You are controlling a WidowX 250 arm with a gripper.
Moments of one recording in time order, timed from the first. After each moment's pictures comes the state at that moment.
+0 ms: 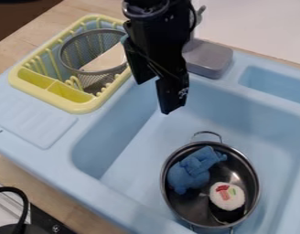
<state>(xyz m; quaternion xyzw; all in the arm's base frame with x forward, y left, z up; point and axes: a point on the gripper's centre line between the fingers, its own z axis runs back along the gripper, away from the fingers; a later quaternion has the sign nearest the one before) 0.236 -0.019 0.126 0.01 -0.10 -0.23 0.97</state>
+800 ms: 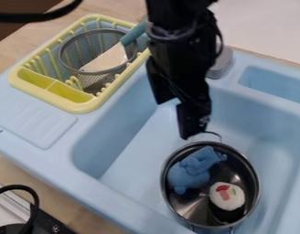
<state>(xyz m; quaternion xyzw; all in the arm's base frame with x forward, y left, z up) 0.220 -0.060 0.119 0.00 -0.08 -0.28 0.96</state>
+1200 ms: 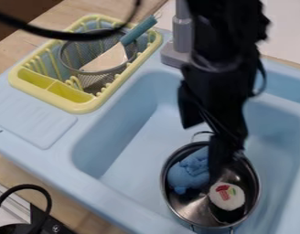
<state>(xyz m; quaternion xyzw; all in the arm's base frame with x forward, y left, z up) 0.215 -0.097 0.097 0.00 -0.05 -0.30 0.95</state>
